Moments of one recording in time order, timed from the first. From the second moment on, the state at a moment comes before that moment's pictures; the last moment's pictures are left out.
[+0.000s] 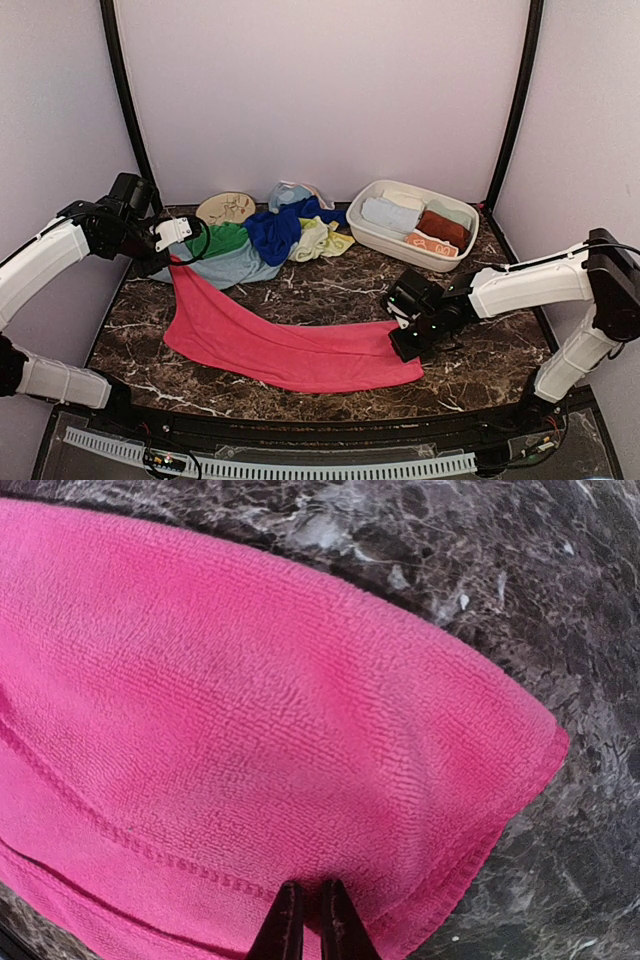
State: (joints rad) left arm -0.28 1.19 1.09 -0.86 -0.17 0.84; right arm 0.94 1.55 0.81 -0.51 0.06 0.43
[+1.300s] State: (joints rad) left arm -0.28 1.22 1.09 -0.83 -0.20 0.86; right arm 0.96 1.56 0.80 -0.50 0.12 0.43
